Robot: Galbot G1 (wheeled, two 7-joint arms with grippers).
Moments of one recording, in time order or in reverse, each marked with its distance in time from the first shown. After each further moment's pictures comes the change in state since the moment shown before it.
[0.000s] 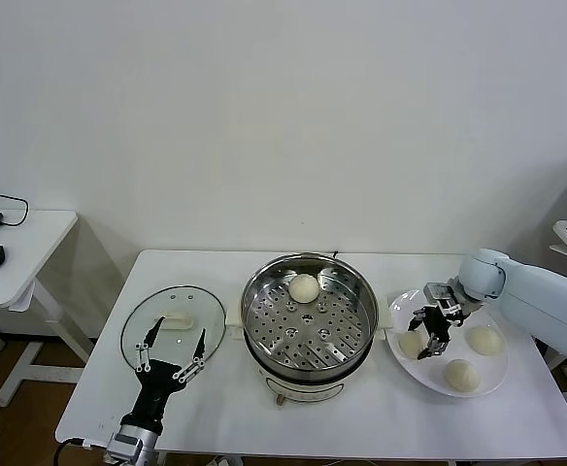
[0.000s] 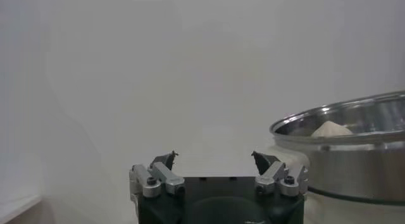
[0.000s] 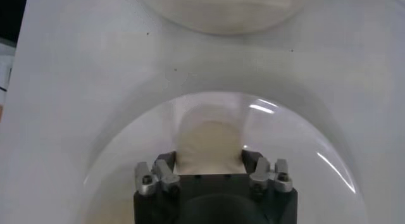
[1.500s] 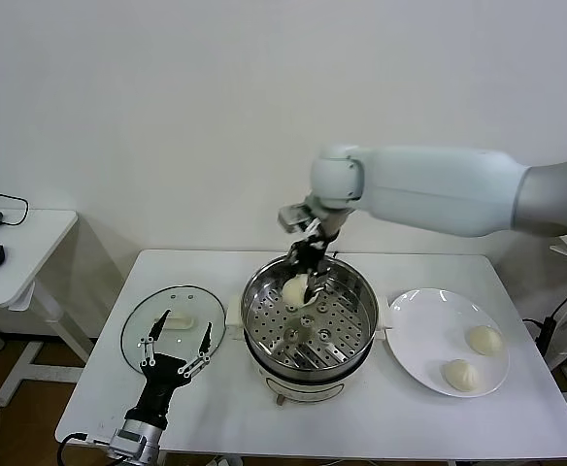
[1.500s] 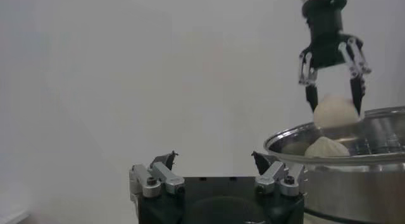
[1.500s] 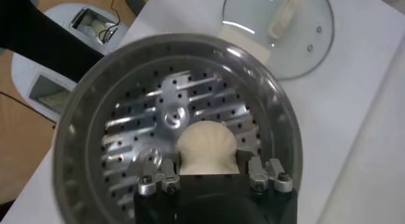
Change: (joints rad) left arm -0.019 0.016 0.024 -0.009 -0.007 -0.008 -0.007; right arm 0.562 0.599 -0.416 0.160 0.430 -0.200 -0.010
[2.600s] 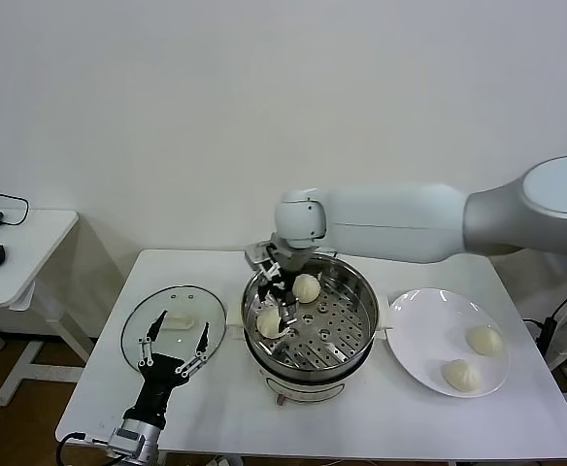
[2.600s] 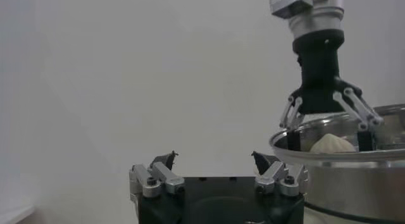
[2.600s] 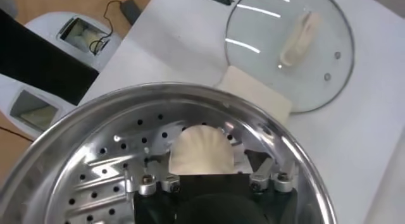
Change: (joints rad) left arm -0.004 0.000 -0.001 0.006 -0.006 0.003 -0.007; right arm 0.005 -0.091 0.029 0.117 -0.024 -0.047 0.072
